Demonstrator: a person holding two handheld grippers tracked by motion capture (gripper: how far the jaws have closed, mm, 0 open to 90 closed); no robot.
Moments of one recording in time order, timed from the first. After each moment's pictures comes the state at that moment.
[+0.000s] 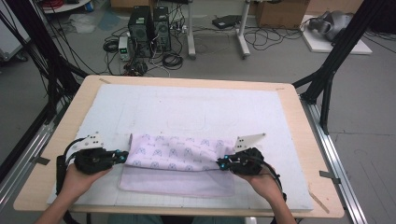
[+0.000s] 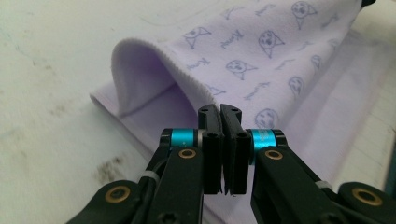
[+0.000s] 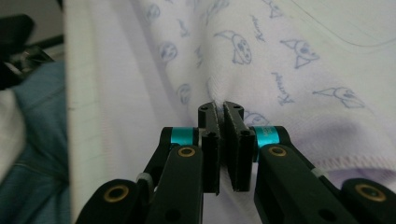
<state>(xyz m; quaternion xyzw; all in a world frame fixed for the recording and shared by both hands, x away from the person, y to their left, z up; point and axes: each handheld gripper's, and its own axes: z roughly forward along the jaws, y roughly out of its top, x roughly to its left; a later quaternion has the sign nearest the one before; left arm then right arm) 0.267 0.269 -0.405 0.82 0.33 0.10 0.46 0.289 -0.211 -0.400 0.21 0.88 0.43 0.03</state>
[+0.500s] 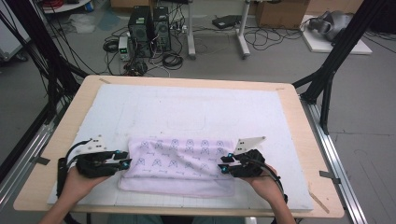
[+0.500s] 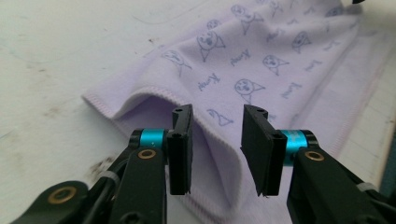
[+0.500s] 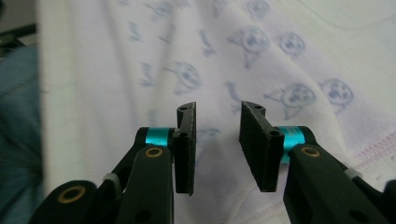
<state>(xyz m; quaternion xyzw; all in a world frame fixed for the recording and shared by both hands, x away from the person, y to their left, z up) 0.275 0.250 -0.410 0.83 0.31 0.11 0.45 0.295 -0.215 -0.415 0.22 0.89 0.39 0.07</state>
